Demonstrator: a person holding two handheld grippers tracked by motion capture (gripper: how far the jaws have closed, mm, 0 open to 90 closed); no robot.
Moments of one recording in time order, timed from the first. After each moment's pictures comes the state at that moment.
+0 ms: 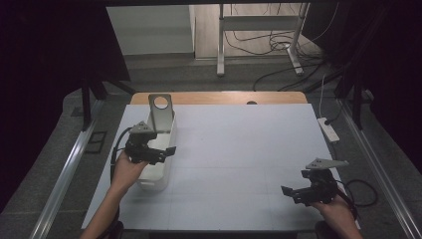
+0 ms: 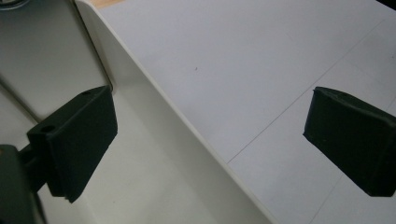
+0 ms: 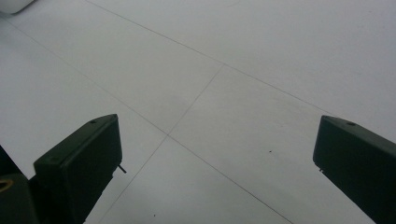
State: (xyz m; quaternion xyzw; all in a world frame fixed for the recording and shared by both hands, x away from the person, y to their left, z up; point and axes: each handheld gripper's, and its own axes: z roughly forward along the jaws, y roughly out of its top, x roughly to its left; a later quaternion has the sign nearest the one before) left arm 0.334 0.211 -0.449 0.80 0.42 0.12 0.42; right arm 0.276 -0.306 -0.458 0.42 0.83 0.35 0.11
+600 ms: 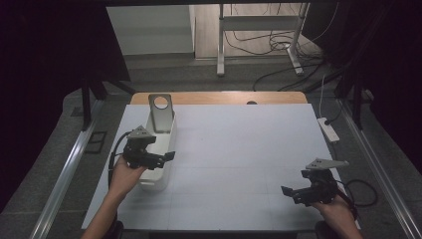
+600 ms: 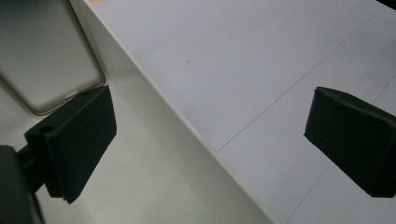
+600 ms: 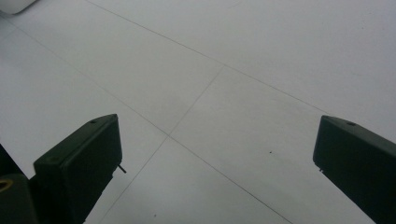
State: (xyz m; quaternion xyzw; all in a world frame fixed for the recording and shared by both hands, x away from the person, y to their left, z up) left arm 0.318 0.211 -0.449 0.80 0.42 0.12 0.42; right arm 0.275 -0.306 -0.458 0.42 0.83 0.36 0.11
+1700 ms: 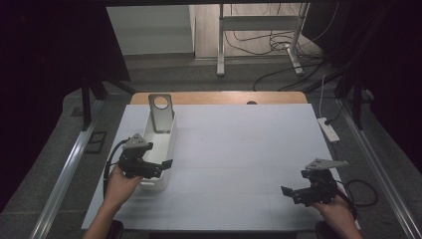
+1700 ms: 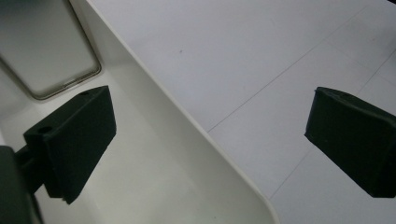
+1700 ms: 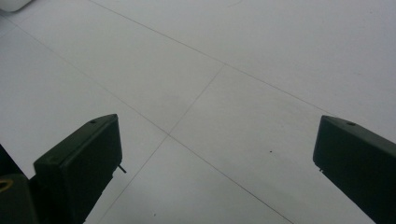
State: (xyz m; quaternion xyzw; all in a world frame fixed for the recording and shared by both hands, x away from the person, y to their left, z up) left arm 0.290 0.214 -0.448 0.80 0.41 0.13 0.42; right arm 0.275 -0.305 -0.458 0.42 0.83 0.36 0.11
